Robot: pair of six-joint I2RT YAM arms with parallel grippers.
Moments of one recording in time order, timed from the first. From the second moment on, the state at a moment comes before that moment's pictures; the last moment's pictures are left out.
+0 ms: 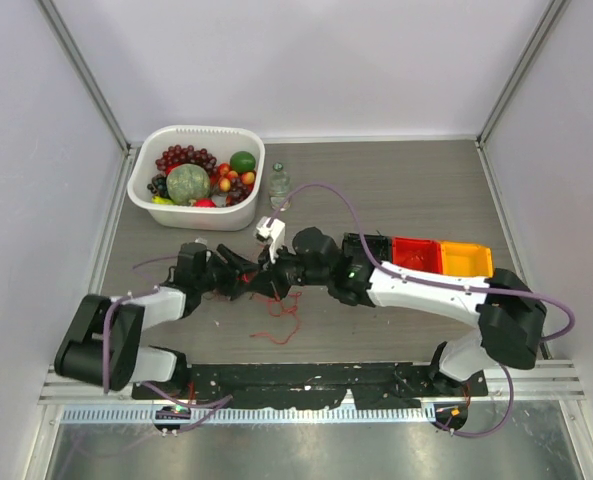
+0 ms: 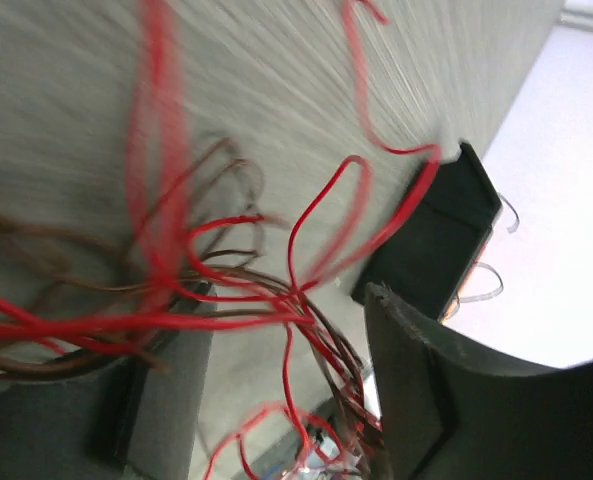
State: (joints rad) left arm -0.28 1.27 0.33 0.28 0.37 -1.22; right arm 1.07 1.51 0.99 0.15 -0.27 0.28
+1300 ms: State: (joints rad) left arm 0.07 0.68 0.55 -0.35 0.30 -0.86; right arm 1.04 1.21 1.16 -0.15 -0.05 0.20
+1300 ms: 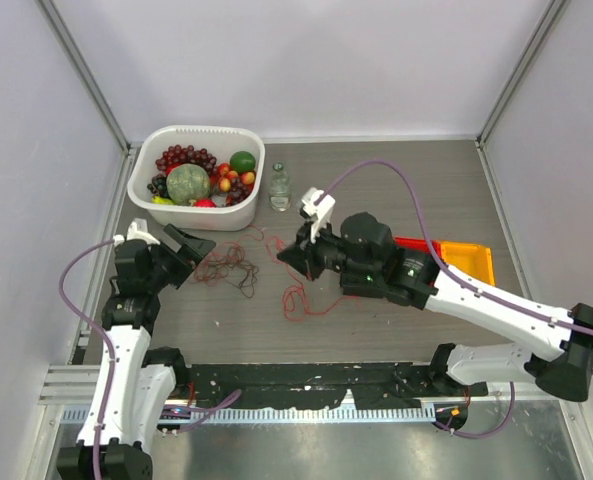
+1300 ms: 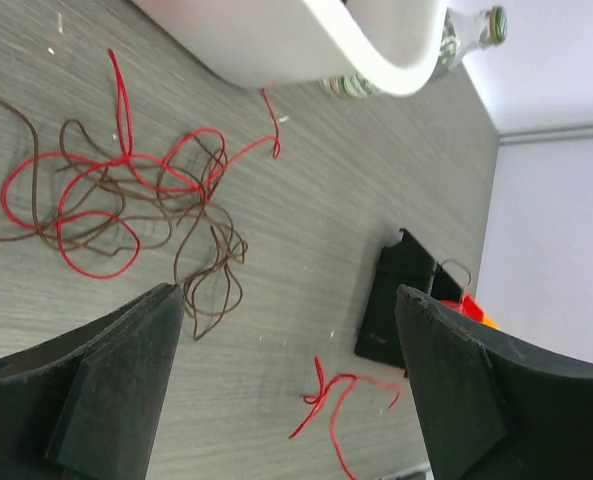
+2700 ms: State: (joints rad) left arm -0.09 0.60 0.53 -0.43 0.55 -0.83; right arm 1.05 1.29 0.75 -0.47 0.07 0.51
